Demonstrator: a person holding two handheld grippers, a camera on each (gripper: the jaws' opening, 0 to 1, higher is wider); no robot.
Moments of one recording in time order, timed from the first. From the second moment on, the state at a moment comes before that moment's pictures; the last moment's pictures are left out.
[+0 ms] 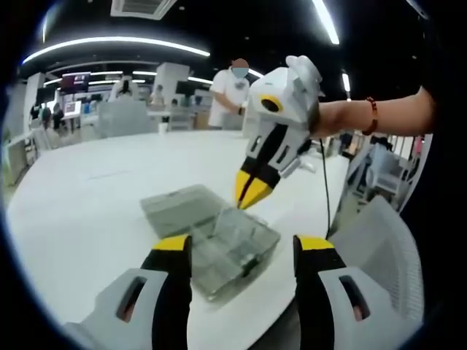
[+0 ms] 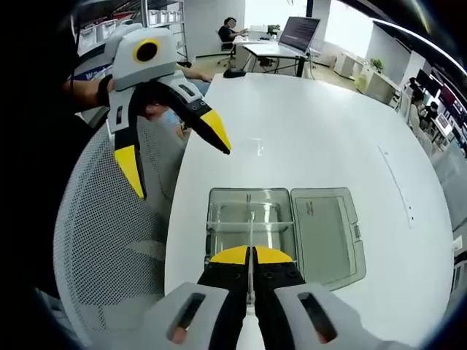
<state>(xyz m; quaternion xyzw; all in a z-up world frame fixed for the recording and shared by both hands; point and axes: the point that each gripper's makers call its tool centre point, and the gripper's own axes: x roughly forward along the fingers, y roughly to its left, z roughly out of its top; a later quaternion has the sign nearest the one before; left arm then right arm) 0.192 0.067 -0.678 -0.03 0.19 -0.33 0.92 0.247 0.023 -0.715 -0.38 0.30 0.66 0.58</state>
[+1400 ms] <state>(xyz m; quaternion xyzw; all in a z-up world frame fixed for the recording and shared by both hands) 0.190 0.073 -0.685 -0.04 0.20 -0.32 0.92 0.245 0.028 -0.736 -0.40 0.31 0.67 0.55</state>
